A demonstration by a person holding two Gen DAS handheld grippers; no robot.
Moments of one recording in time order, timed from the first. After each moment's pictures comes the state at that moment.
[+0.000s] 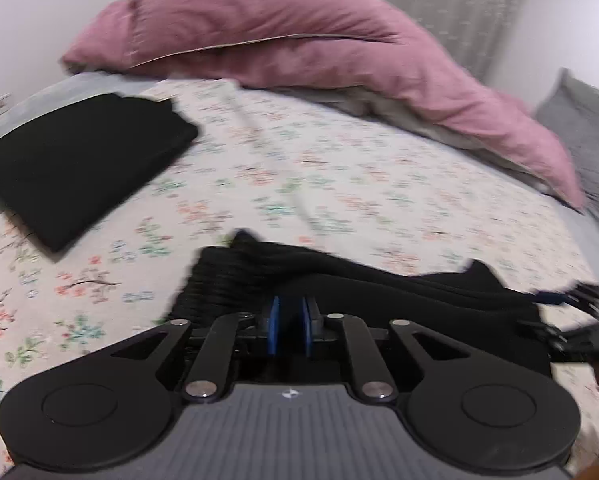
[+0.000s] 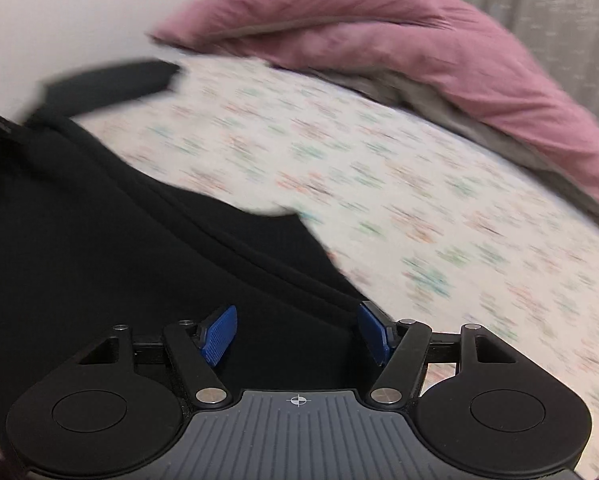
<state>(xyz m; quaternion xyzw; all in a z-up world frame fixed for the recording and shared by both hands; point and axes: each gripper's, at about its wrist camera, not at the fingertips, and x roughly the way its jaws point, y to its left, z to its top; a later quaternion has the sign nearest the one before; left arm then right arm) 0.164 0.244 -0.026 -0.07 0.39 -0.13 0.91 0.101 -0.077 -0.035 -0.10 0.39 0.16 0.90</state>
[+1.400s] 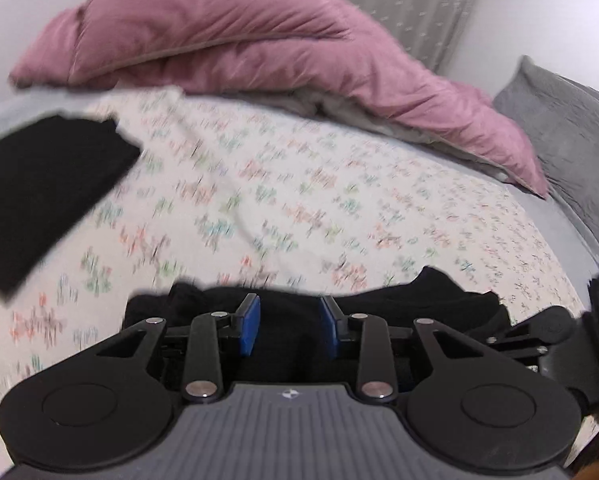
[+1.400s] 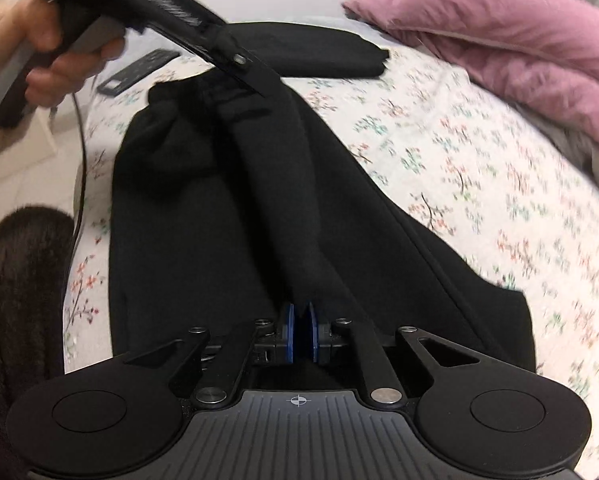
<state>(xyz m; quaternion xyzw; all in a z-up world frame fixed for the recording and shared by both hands) 0.190 0.222 -0.014 -0.06 0.37 -0.19 0.91 0.107 0.032 -0.048 -0.19 0.42 0.35 0.82</state>
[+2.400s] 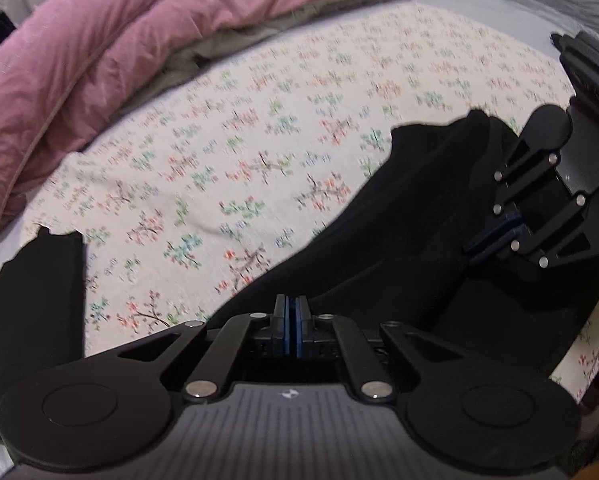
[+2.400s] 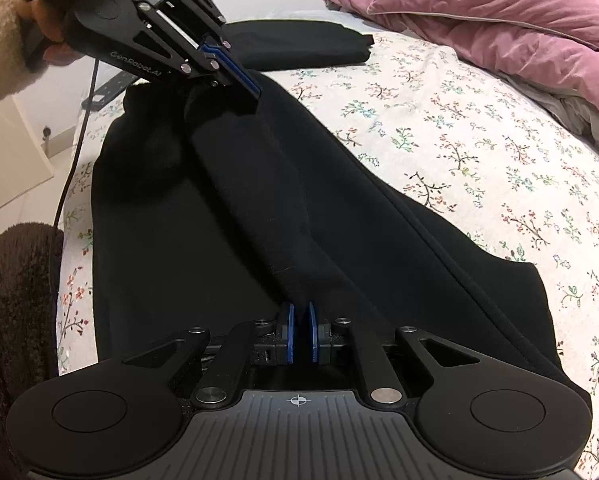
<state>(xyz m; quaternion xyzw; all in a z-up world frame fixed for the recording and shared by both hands) 0.208 0.178 -0.022 0.27 0.40 -0.29 0.83 0.108 0.024 -0.058 -0.15 0.43 0.34 0.82</state>
